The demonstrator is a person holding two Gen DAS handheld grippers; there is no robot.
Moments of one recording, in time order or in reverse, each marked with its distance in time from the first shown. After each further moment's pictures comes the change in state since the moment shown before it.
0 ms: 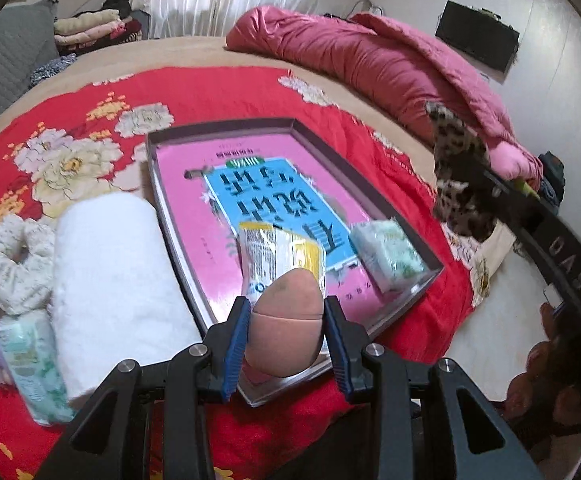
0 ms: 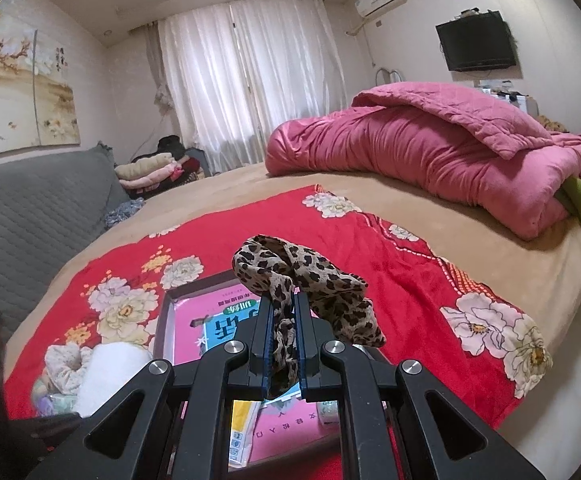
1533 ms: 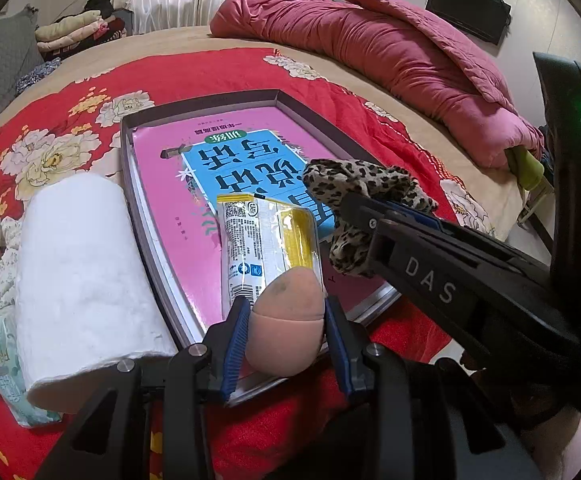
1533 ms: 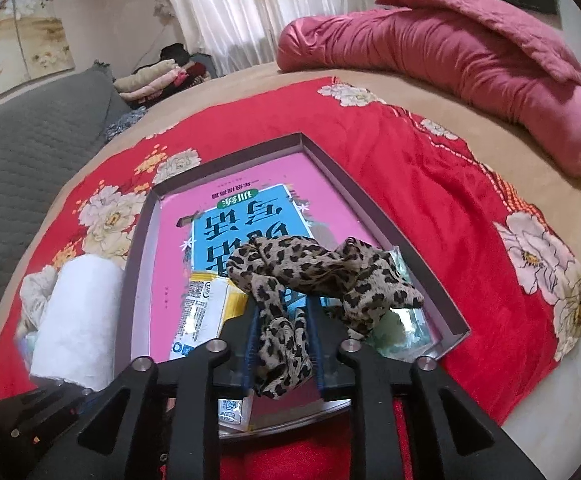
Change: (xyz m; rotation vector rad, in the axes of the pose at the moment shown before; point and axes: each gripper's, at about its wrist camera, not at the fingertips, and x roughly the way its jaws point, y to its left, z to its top) left arm 0.023 -0.015 -0.011 0.062 0.052 0.015; right arm 0.076 -0.003 -0.039 -0.019 0.378 0.048
